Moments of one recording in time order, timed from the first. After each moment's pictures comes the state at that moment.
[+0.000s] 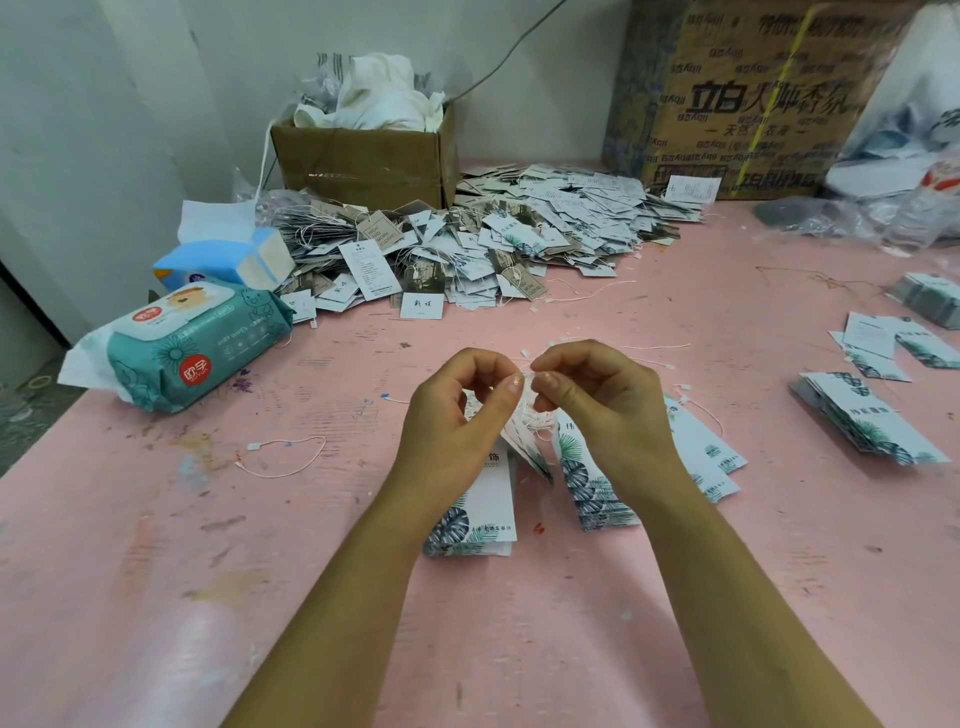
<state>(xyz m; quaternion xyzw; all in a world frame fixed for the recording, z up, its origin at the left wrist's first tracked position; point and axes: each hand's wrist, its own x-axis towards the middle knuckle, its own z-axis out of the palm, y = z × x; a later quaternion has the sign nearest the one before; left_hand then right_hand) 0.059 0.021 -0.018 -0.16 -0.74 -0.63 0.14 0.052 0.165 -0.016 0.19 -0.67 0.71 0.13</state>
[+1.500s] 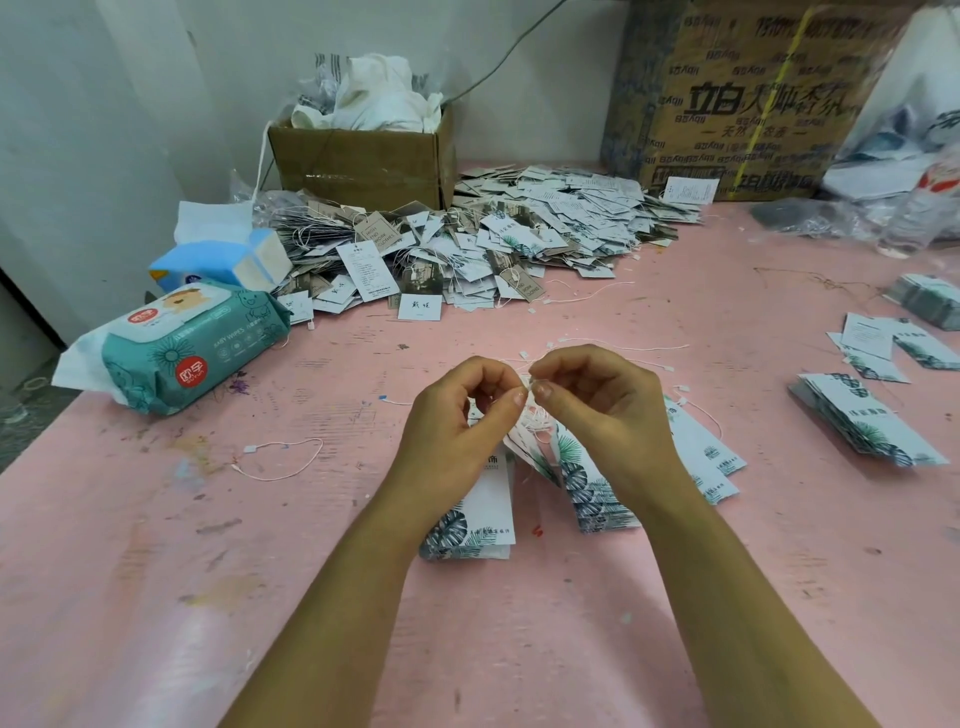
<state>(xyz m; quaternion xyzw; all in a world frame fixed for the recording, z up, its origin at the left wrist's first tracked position) 0.058 0.019 -0.019 -0.20 -0.76 -0.61 0.11 0.055 0.165 -0.015 0.18 -0.69 0.68 0.15</state>
